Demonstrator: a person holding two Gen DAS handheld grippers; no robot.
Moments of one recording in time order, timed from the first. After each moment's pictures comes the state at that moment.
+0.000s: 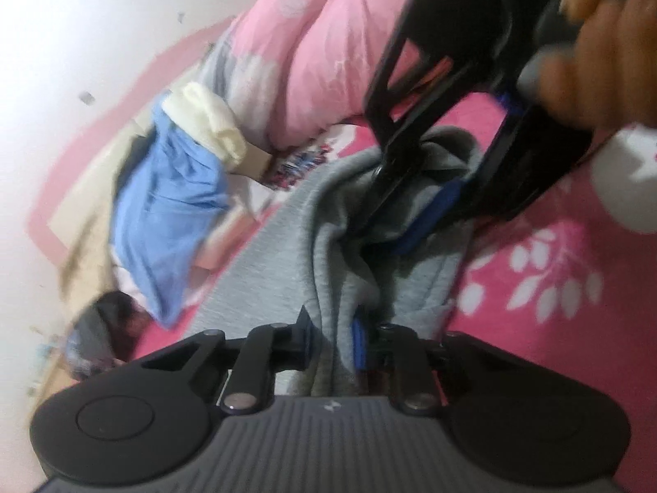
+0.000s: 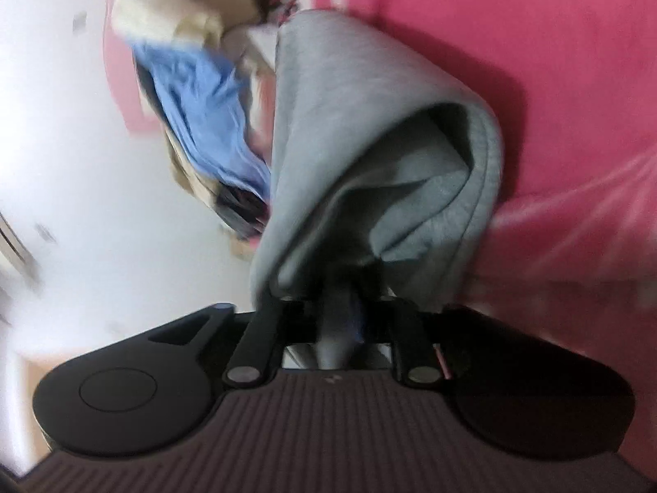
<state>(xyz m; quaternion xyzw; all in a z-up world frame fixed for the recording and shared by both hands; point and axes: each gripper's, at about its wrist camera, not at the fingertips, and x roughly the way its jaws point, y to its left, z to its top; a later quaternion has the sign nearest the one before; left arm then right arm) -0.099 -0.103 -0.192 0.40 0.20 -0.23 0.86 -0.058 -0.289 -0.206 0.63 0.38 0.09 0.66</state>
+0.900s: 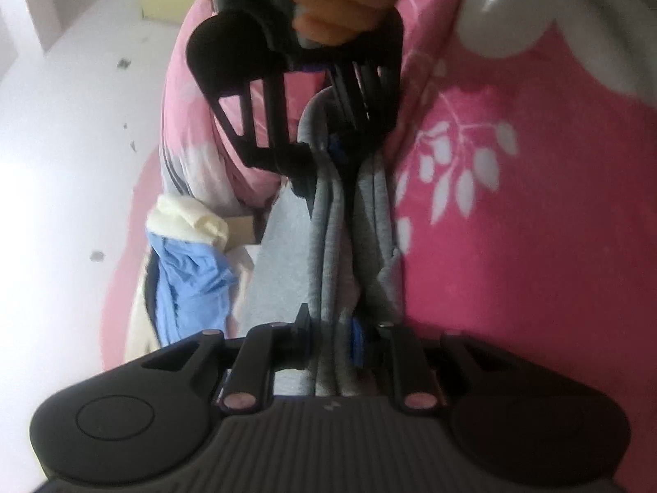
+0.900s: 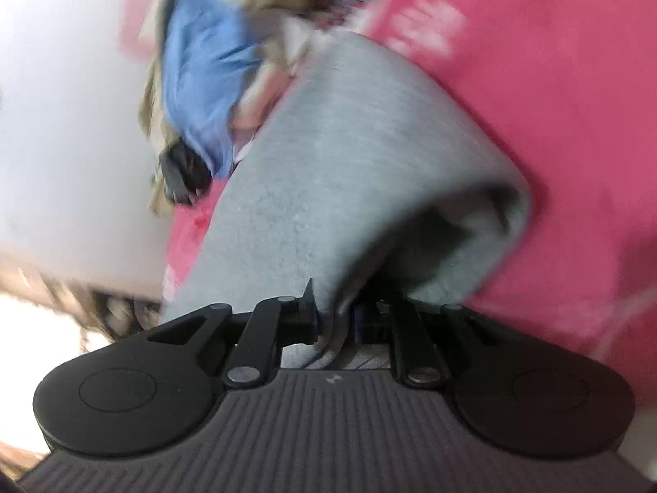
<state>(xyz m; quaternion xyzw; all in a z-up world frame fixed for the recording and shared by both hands) -0.146 -0.115 -0.255 0.62 0.05 -0.22 0.75 -0.041 -0.298 -0.197 0.51 0.41 0.07 0.76</state>
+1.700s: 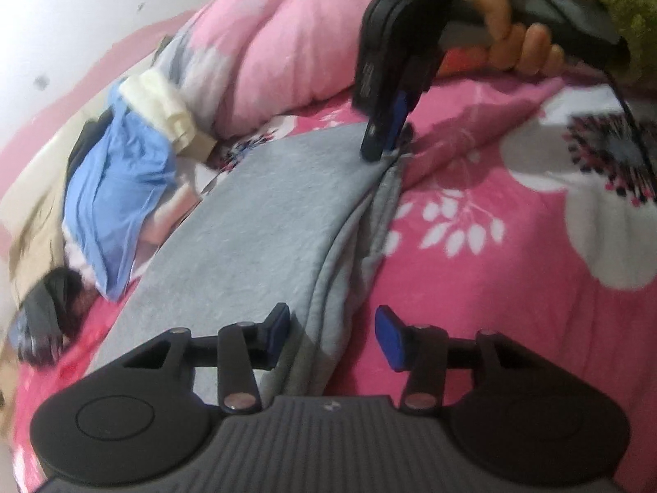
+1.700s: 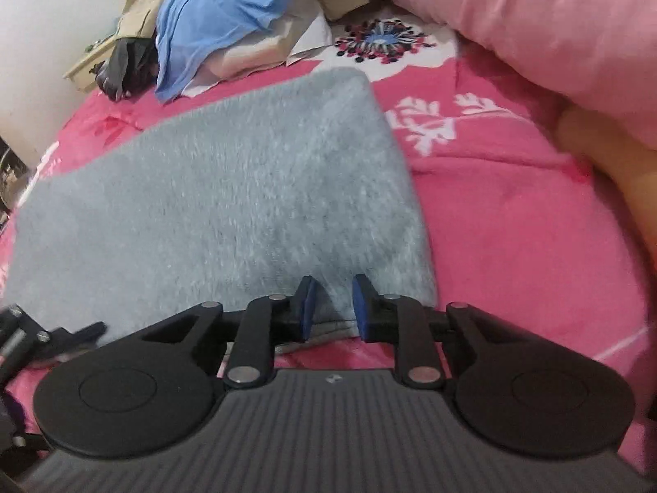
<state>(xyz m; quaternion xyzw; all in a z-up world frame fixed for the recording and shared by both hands) -0.126 -0.057 -0.188 0.35 0.25 -0.33 0.84 -0.030 -0.274 -0.144 0.14 0.46 0.01 0.88</state>
